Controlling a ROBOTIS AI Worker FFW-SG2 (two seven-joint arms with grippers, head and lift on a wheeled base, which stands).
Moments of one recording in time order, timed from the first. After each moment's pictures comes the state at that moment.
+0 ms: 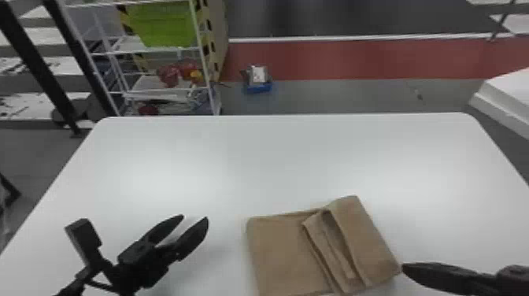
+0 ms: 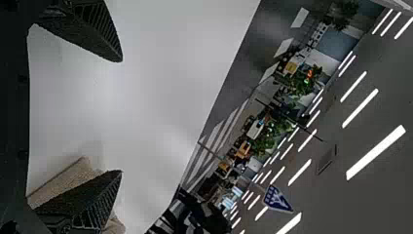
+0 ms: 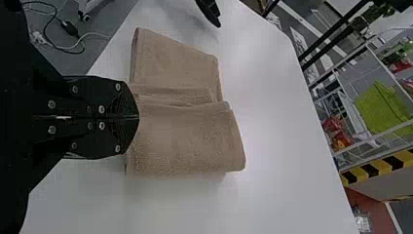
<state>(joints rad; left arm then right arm) 0.39 0.00 0.34 -1.89 0.40 0.48 -0.74 0.30 -0.17 -0.21 -2.48 0.32 1.56 1.32</state>
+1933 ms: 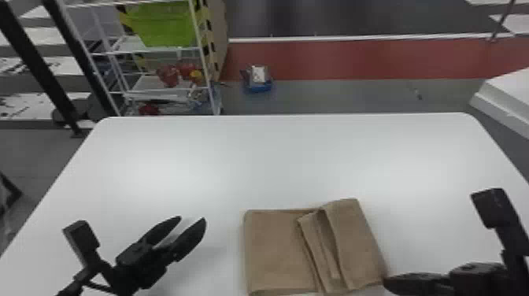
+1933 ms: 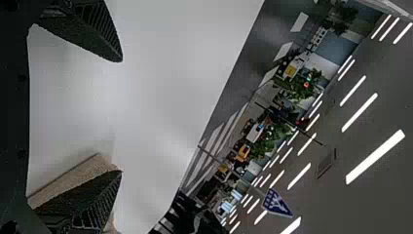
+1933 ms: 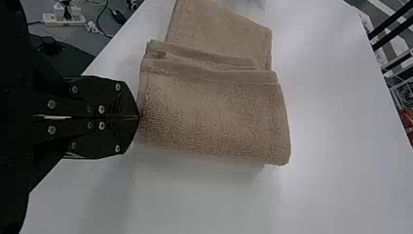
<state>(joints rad) 0.39 0.00 0.36 -1.88 0.40 0.48 -0.74 0.19 -0.23 0.02 -2.28 0.51 1.57 1.36</state>
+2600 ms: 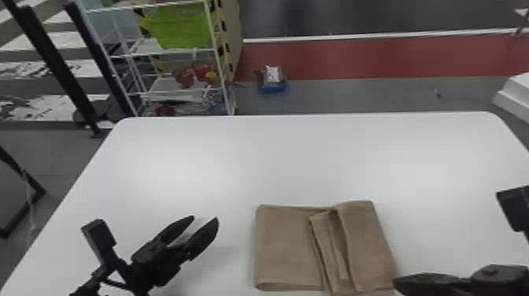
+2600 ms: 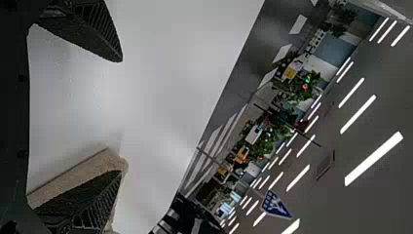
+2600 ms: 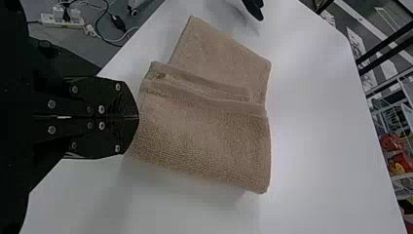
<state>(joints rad) 0.39 0.00 0.37 -1.88 0.41 0.48 -0.74 0.22 -0.24 0.04 -2.38 0.50 1.57 1.36</state>
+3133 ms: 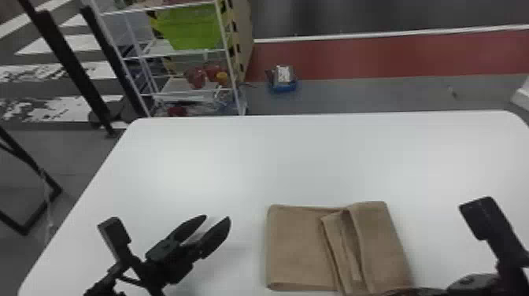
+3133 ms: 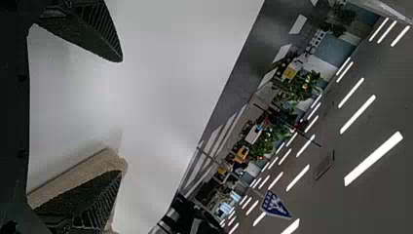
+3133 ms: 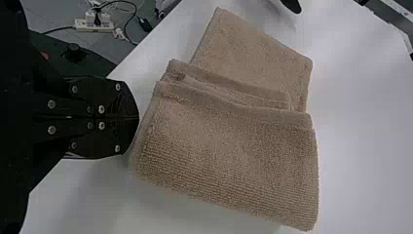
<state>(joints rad) 0.38 0.00 0.37 -1.88 0.41 0.48 -0.74 0.16 -0.23 0.19 -2.25 0.58 1.57 1.36</state>
